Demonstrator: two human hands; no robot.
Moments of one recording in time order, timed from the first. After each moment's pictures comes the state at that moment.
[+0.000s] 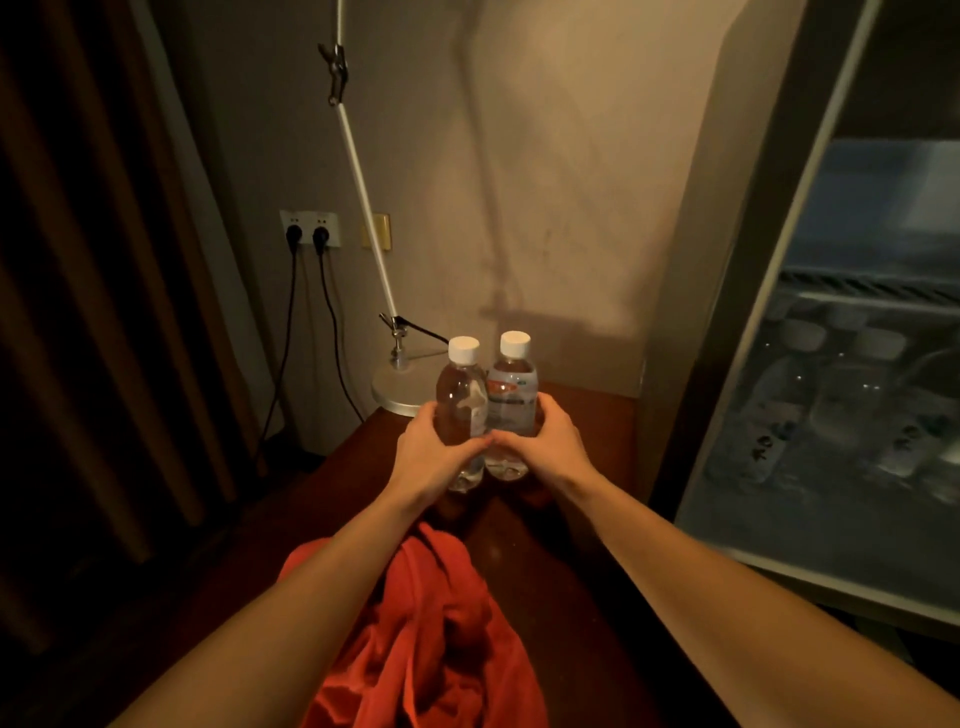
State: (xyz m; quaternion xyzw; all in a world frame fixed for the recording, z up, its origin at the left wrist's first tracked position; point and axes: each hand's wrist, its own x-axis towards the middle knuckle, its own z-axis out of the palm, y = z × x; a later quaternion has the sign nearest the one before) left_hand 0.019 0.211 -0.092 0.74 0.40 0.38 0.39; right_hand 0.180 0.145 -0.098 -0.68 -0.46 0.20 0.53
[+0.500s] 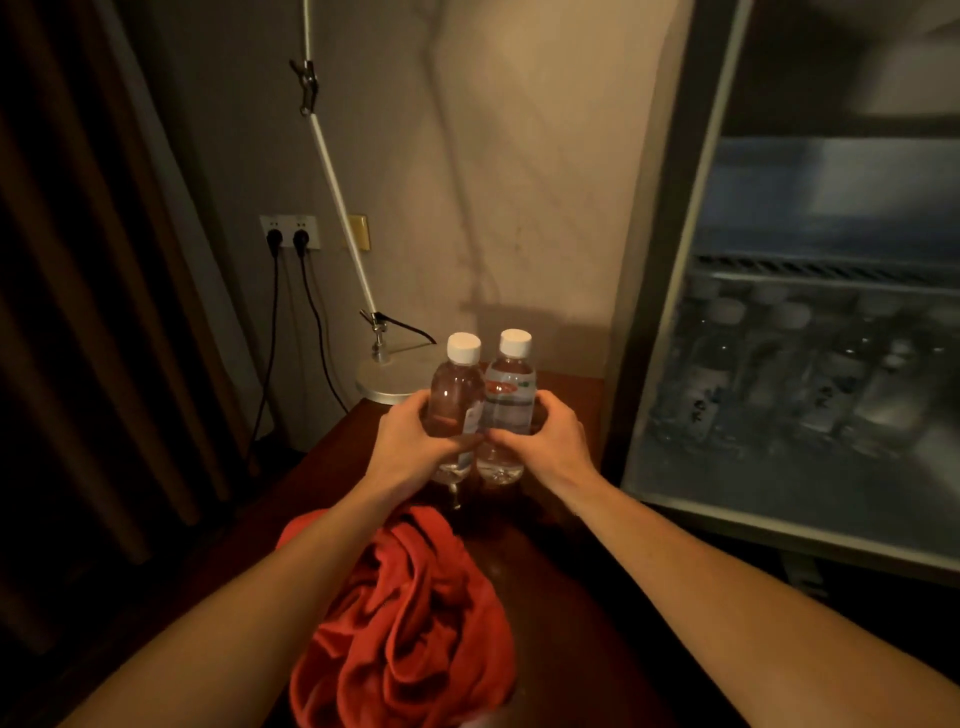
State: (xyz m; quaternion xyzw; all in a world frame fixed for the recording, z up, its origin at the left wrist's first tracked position) left_hand 0.003 0.166 -0.071 0.78 0.31 0.40 0.37; right_hand 0.166 0.075 -0.083 -0.67 -0.46 0.14 0.57
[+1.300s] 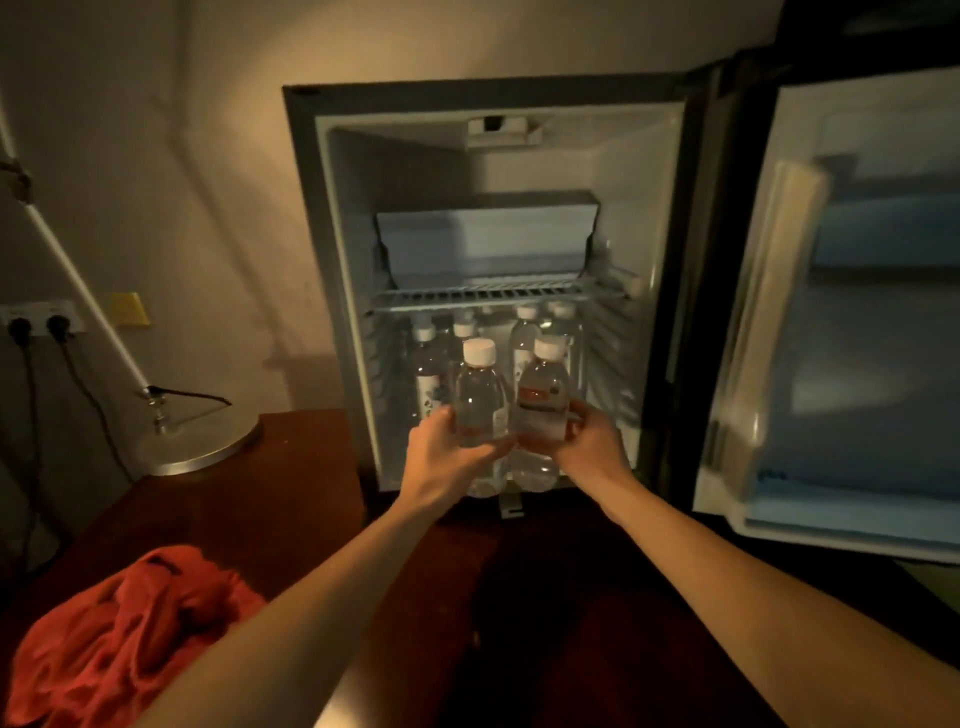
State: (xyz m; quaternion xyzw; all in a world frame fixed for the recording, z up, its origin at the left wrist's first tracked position) left_hand 0.171 -0.072 -0.029 0.82 0.14 0.34 0.44; right_hand 0.292 -0.213 -0.036 -0.69 -0.29 0.06 0.66
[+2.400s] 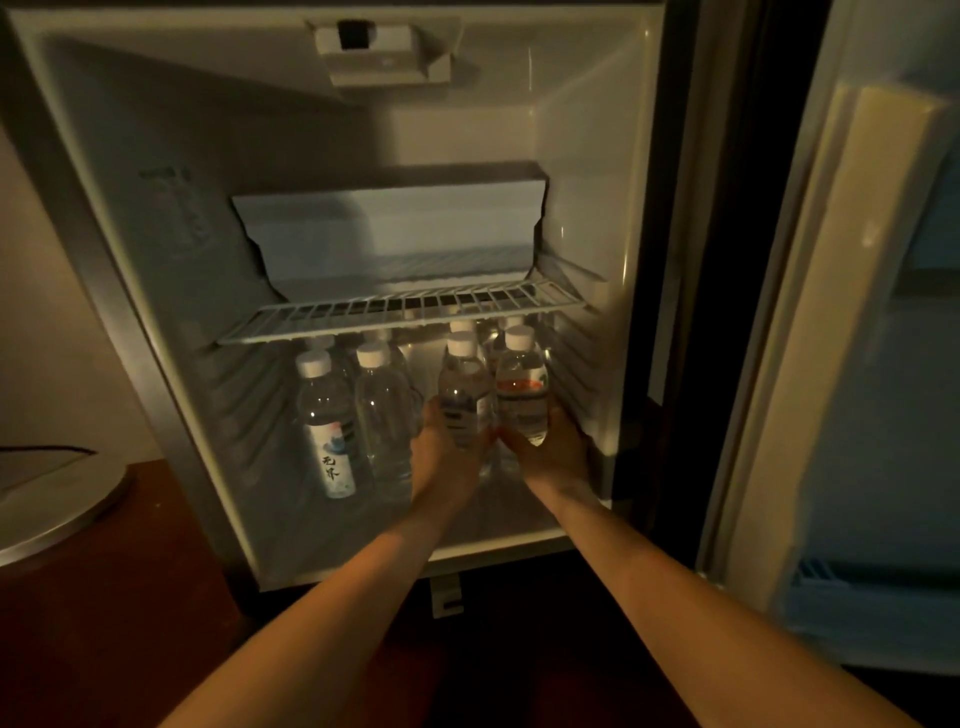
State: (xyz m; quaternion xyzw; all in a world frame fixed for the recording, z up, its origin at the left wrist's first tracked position) left_hand 0.344 -0.060 -0.059 0.80 0.22 0.36 0.43; right_hand 0.415 -0.166 -0.068 -0.75 -0.20 -0.06 0.63
